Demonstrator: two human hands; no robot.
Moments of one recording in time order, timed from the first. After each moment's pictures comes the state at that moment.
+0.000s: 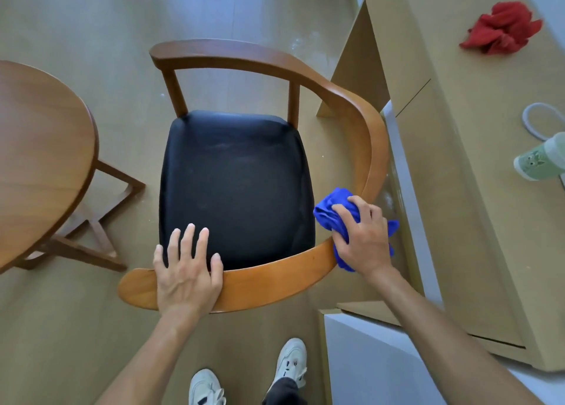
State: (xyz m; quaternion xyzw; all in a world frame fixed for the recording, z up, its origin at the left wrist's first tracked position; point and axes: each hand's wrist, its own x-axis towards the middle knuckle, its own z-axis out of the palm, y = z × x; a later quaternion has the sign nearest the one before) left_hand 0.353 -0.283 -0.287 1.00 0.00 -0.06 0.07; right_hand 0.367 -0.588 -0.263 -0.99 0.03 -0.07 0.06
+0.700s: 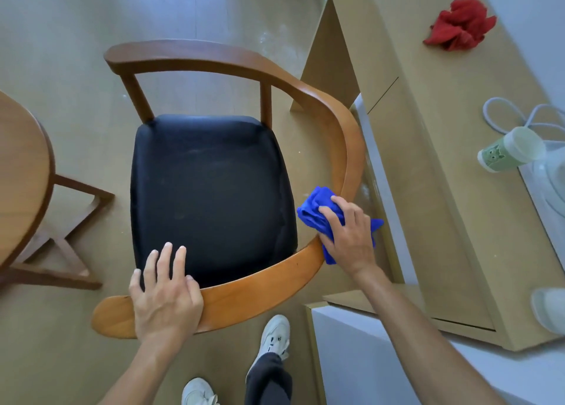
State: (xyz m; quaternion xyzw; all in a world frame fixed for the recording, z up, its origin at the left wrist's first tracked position) left_hand 0.355 -0.275 -0.307 1.00 0.01 -0.01 0.10; right_hand 0.368 -0.604 -0.282 -0.99 -0.01 -0.12 0.02
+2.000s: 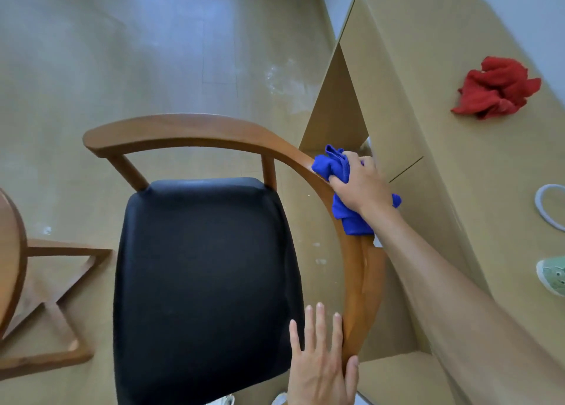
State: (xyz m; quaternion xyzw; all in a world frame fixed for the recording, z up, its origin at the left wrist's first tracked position) left_hand 0.412 -0.509 -0.309 0.95 -0.24 -0.17 0.10; right_hand 0.656 -0.679 -0.231 -0.97 0.20 0.03 0.12
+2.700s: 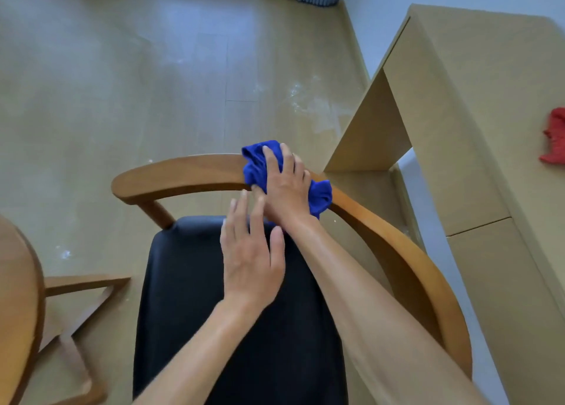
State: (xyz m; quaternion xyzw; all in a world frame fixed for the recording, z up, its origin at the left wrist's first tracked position) left_hand 0.701 -0.405 -0.255 0.92 -0.06 0.02 0.39; right_hand 0.801 -0.496 -0.279 -0.98 0.06 0.00 0.16
